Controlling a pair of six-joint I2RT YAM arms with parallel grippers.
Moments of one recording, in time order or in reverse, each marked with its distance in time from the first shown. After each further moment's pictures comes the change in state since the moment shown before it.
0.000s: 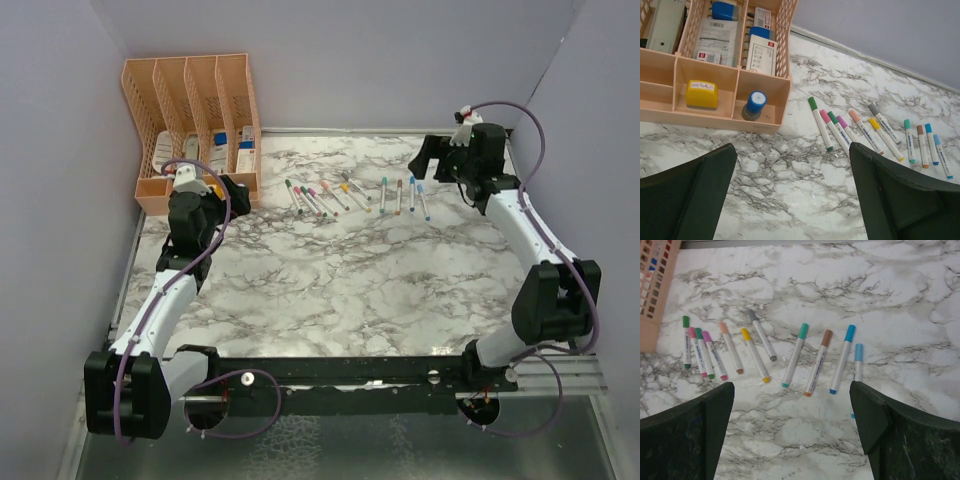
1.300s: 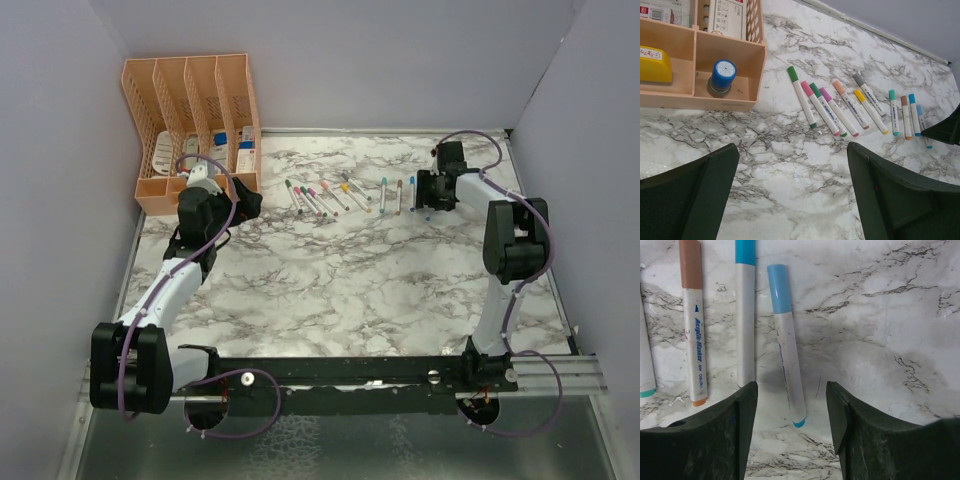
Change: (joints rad) left arm -0.007 0.130 0.013 0.007 0.154 -0.061; right arm 0.000 0.515 0.209 -0.245 0.264 -0.059
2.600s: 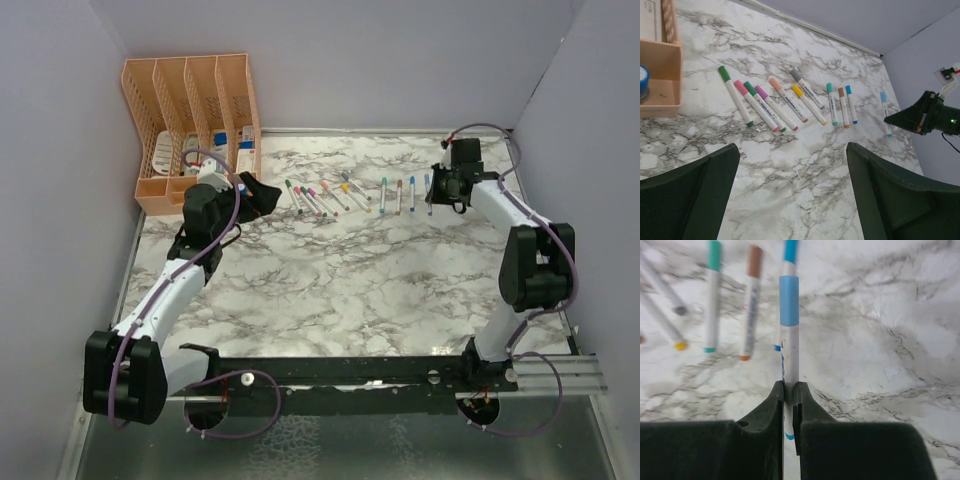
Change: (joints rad) left arm -0.073 -0.043 0.039 0.003 0.088 -0.121; right arm 0.000 -0.191 -0.120 0.002 -0.042 0.012
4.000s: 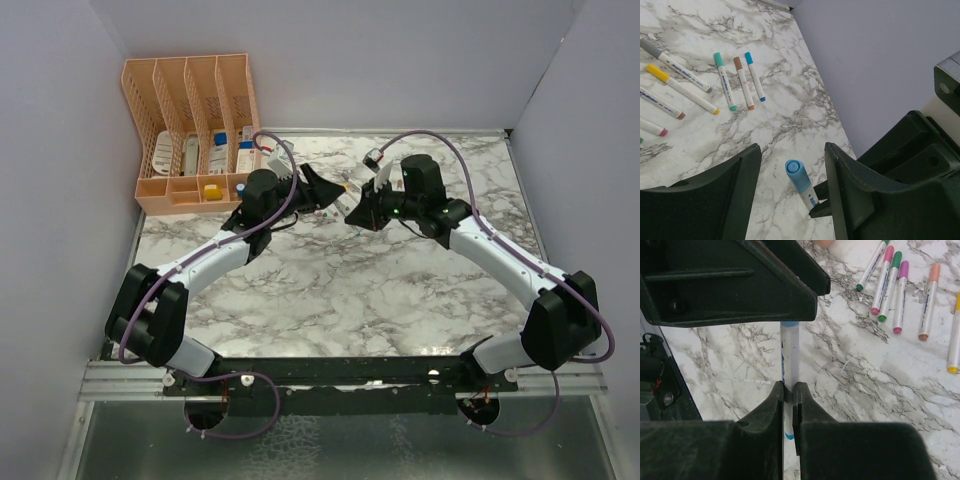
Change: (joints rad) left arm -0.333 0.328 0.206 0.228 0.077 -0.208; right arm 0.442 -0.394 -0.176 0.189 -0.478 -0.045
